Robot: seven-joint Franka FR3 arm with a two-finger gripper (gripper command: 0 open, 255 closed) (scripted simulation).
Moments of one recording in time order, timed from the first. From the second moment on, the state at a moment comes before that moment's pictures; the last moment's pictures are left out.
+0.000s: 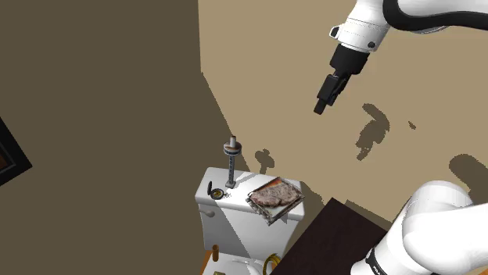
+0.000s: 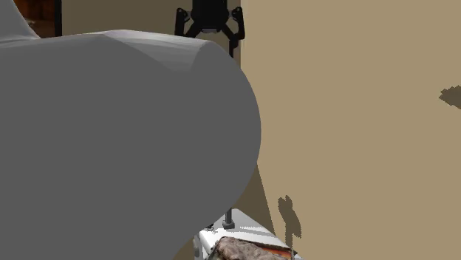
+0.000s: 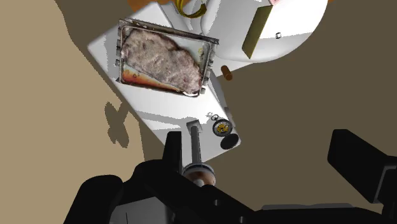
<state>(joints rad) -0.02 -0.81 -0.02 -2.26 0.03 1.61 -0.14</state>
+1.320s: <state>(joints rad) -0.04 -0.20 0.07 -2.14 0.03 2.00 0.03</state>
